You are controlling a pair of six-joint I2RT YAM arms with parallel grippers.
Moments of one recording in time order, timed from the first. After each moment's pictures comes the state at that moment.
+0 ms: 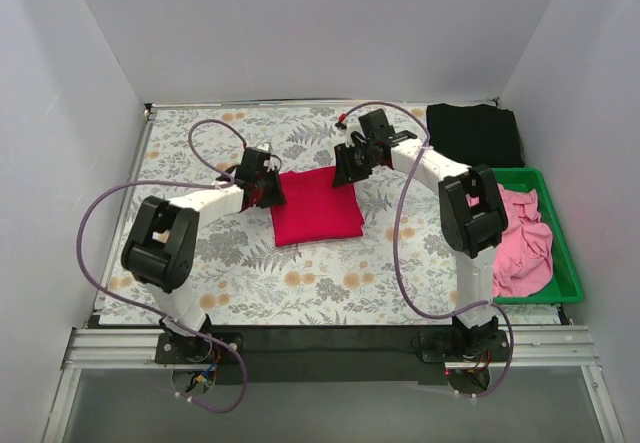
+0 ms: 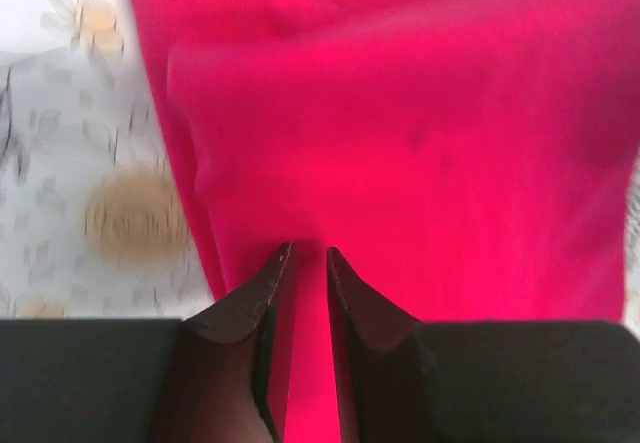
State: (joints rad) left arm -0.39 1.68 0.98 -0.13 0.04 -0.52; right arm 0.47 2.01 1.55 -0.48 -0.48 0.12
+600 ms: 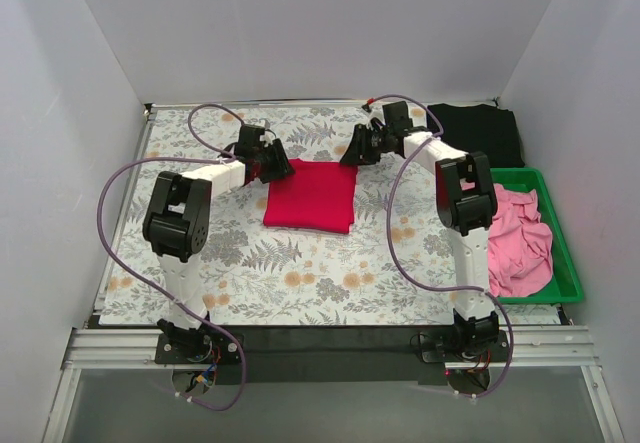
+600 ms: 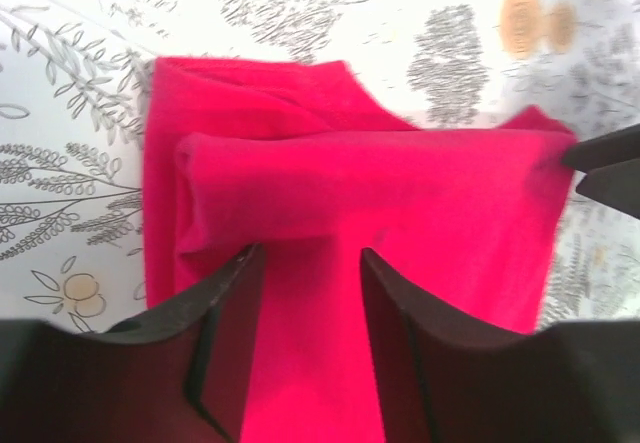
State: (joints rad) left arm -0.28 2.02 1.30 -0.05 0.20 -0.55; right arm 0.31 2.32 1.77 -0.28 -0.69 0.33
